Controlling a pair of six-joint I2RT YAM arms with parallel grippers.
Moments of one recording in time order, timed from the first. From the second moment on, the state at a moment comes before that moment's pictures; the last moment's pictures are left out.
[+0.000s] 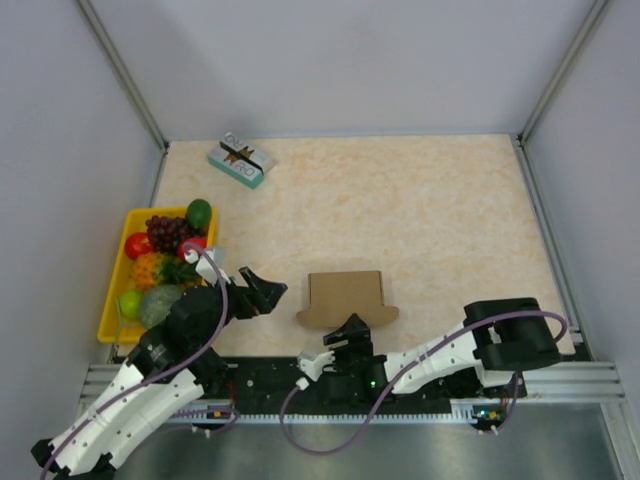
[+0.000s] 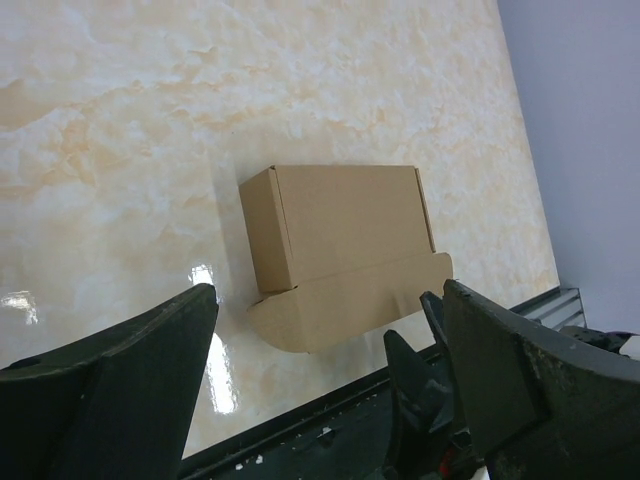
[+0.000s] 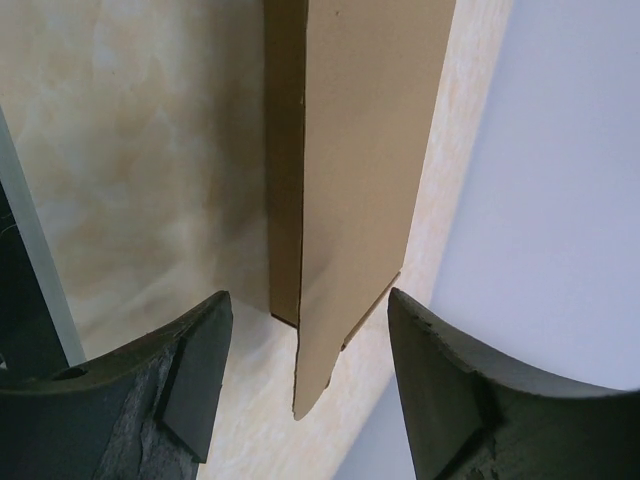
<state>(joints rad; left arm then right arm) -0.73 0.30 0.49 -0.54 -0.15 -0.82 1.72 1.61 0.77 -0.31 1.00 -0.31</state>
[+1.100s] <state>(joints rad) -0.72 0.16 0.53 -0.63 -0.19 -0.78 1.61 1.60 0.79 -0.14 1.04 -0.50</state>
